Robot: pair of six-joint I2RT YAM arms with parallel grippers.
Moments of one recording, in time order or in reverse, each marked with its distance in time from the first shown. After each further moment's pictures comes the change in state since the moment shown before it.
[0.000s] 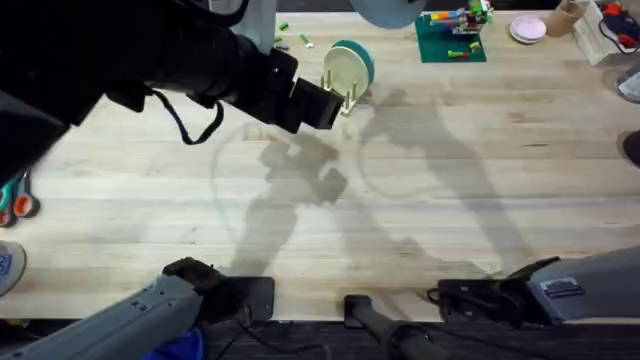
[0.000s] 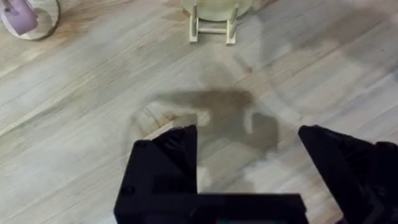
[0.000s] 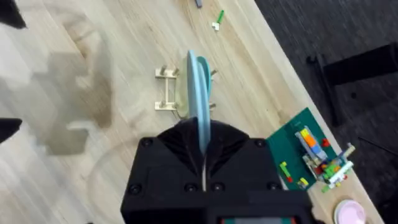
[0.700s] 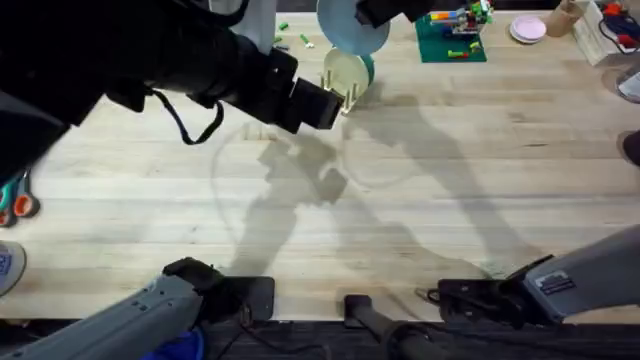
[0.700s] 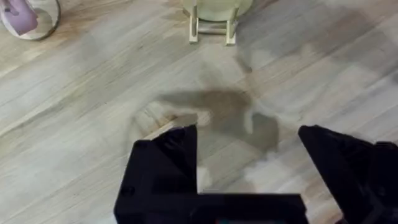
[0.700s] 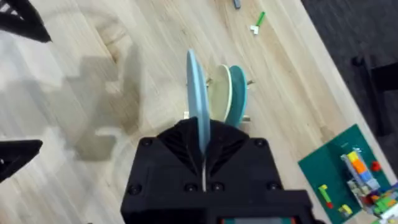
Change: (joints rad) left arm 0.000 0.000 0.000 0.000 0.000 0.000; right arm 0.043 0.103 0.002 0.010 -0.074 0.042
